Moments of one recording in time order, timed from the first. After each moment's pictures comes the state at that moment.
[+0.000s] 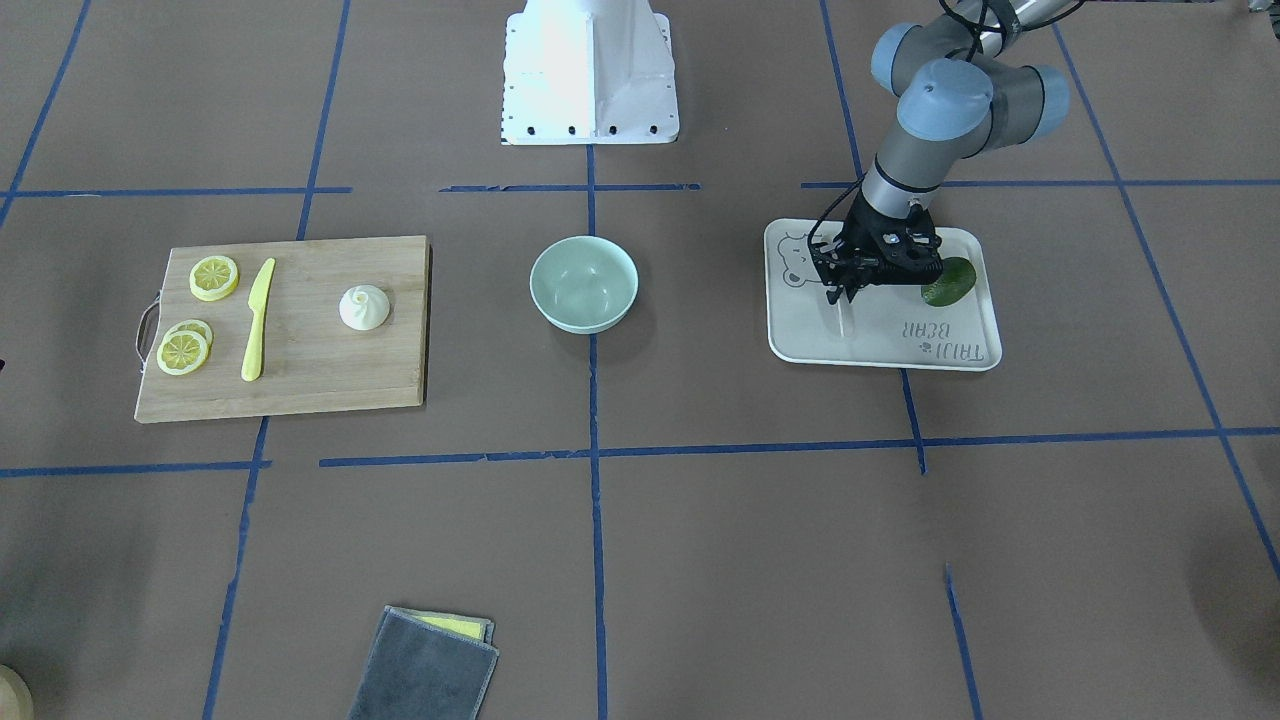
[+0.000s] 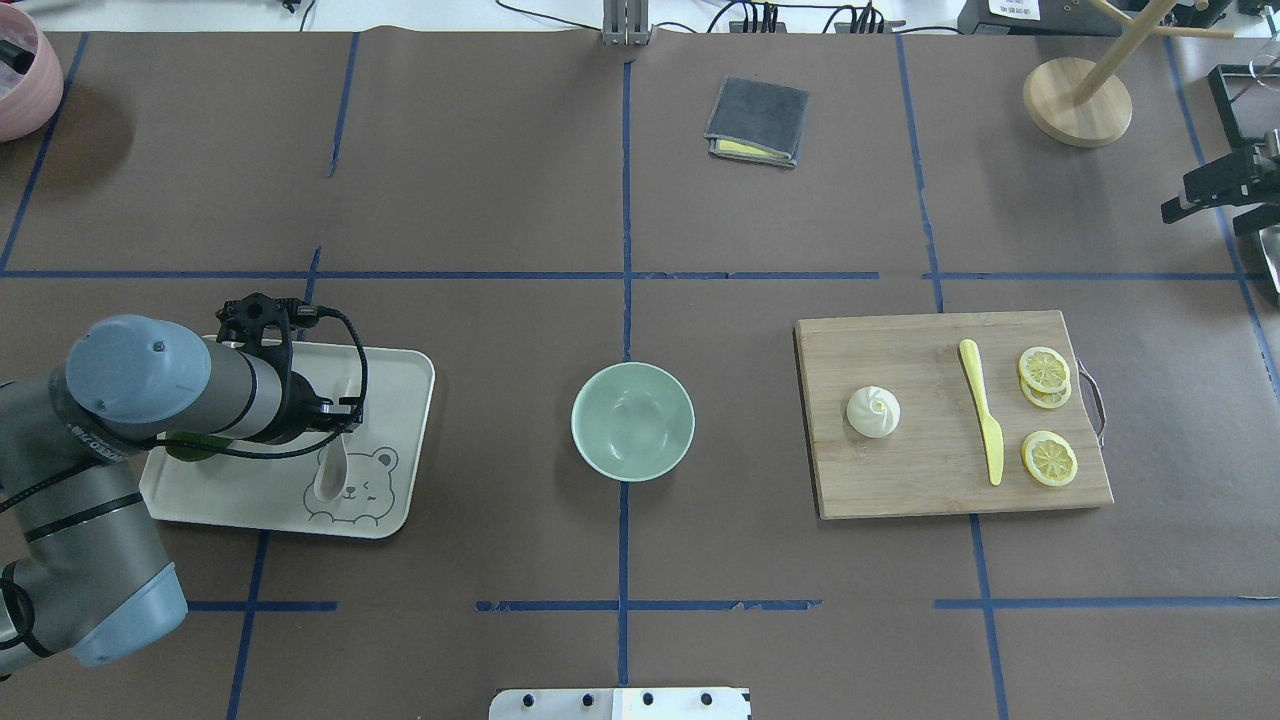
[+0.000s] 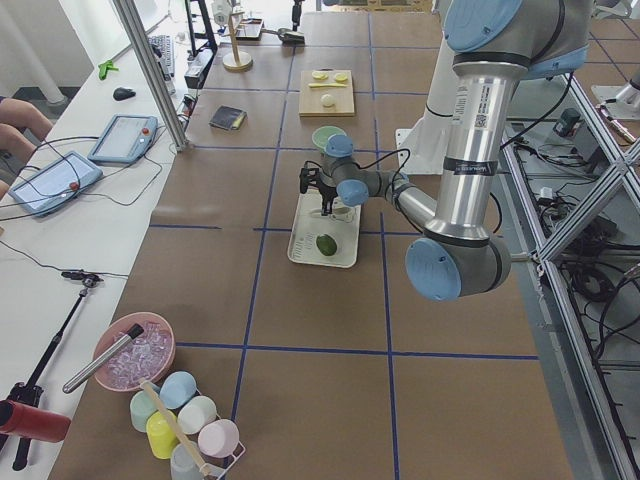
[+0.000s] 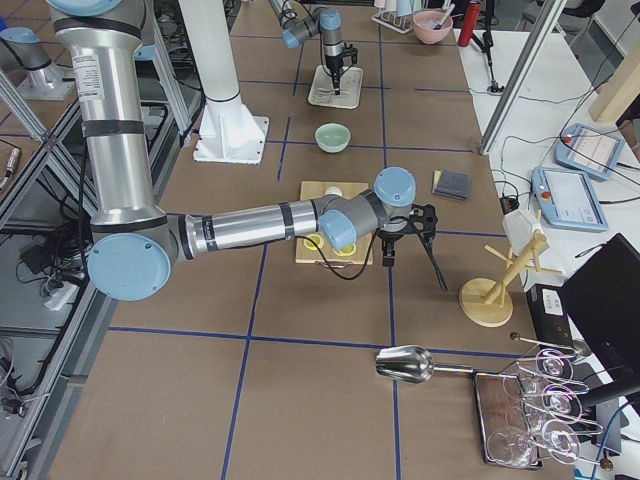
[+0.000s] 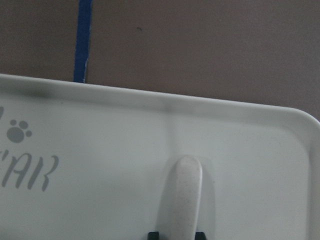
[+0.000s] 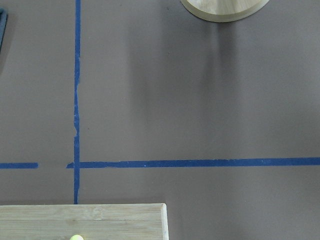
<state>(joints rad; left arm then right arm) -0.56 -1.72 -1.82 -2.02 -1.84 -1.22 1.31 -1.47 1.65 -1.22 2.44 0.62</state>
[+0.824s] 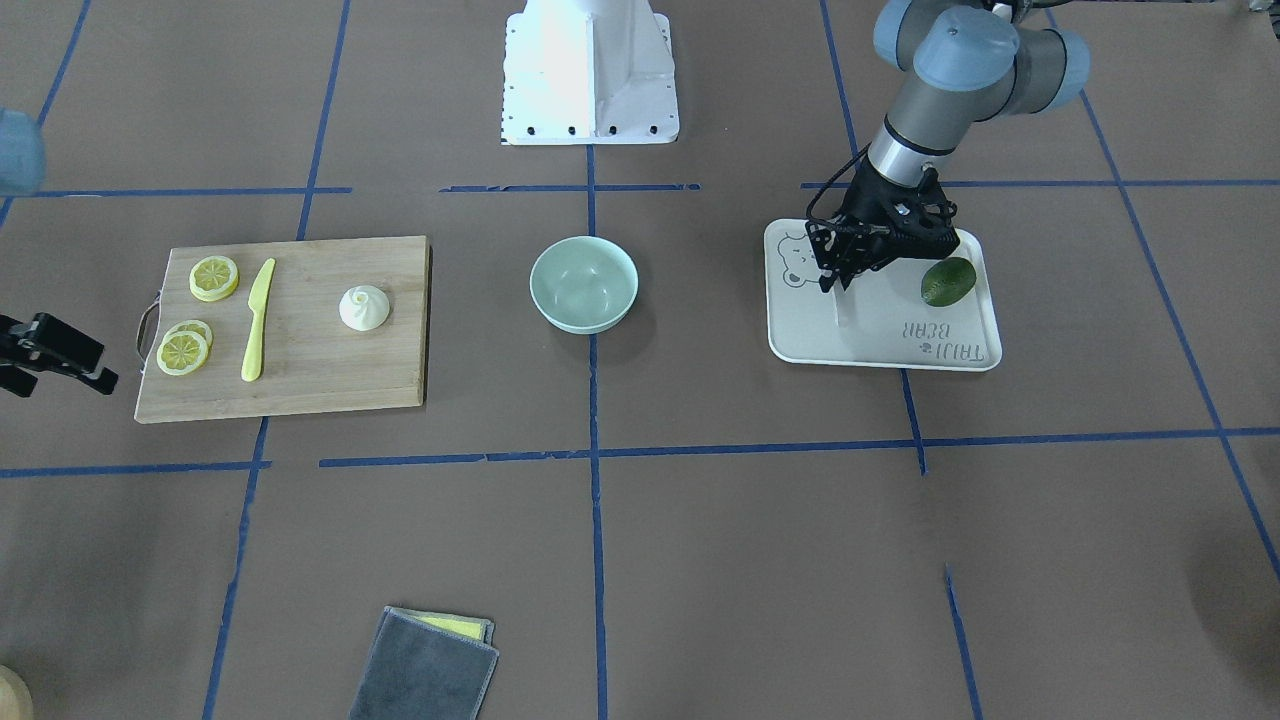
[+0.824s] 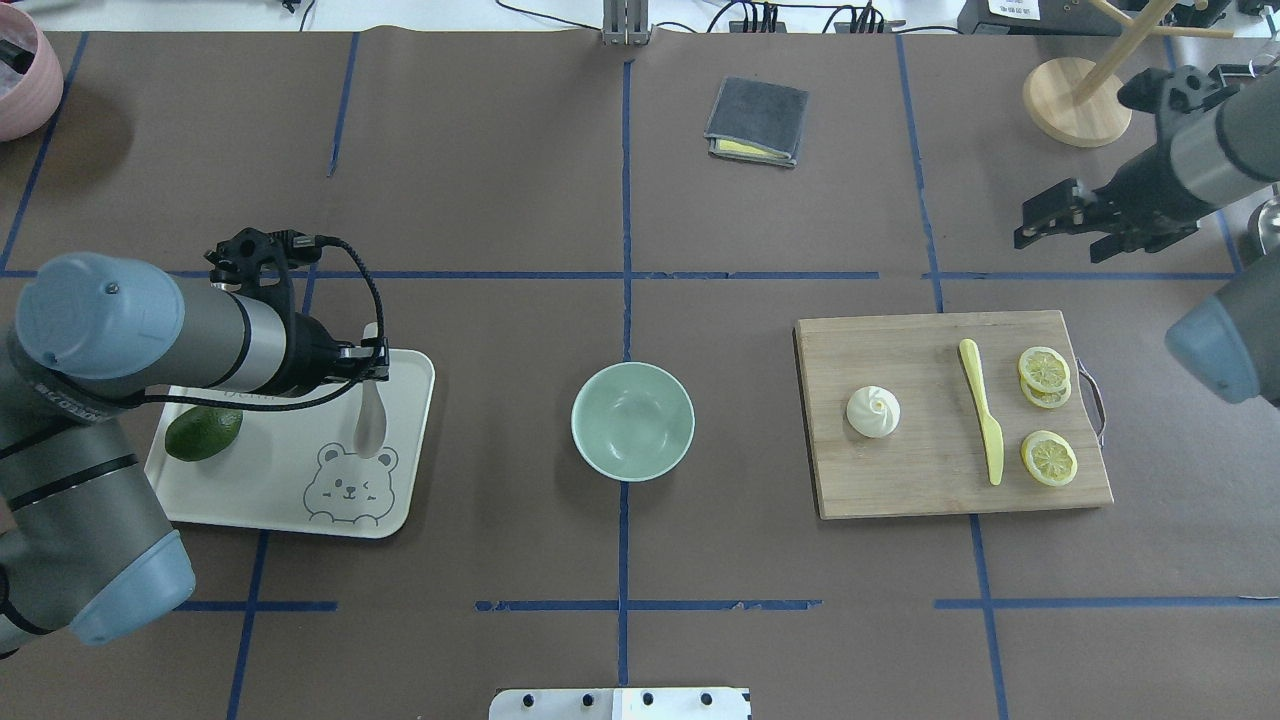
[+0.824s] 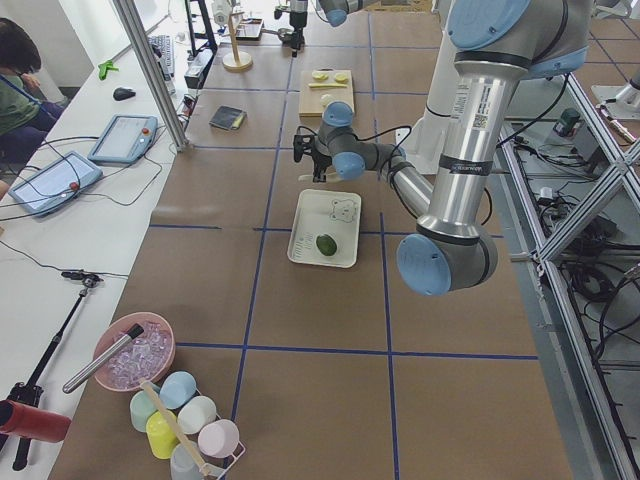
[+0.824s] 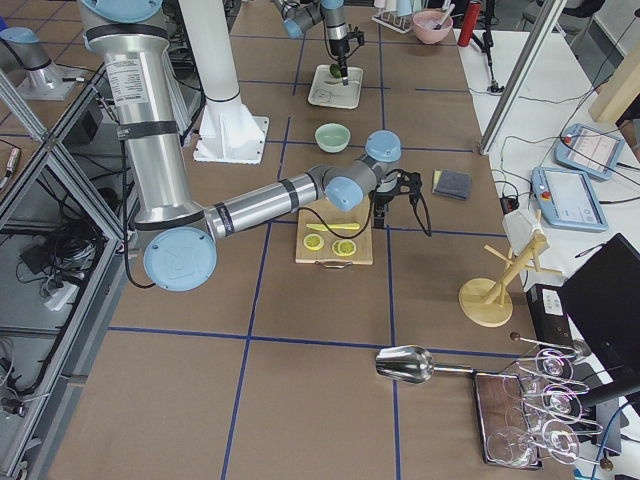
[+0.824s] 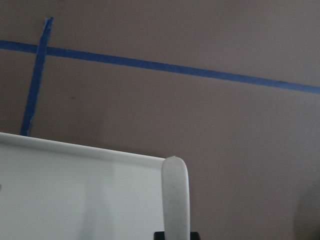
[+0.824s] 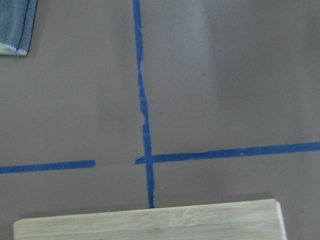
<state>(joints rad) -0.61 -1.84 -1.93 -1.97 -1.85 -1.39 1.02 -1.39 1.75 -1.21 2.22 0.98</state>
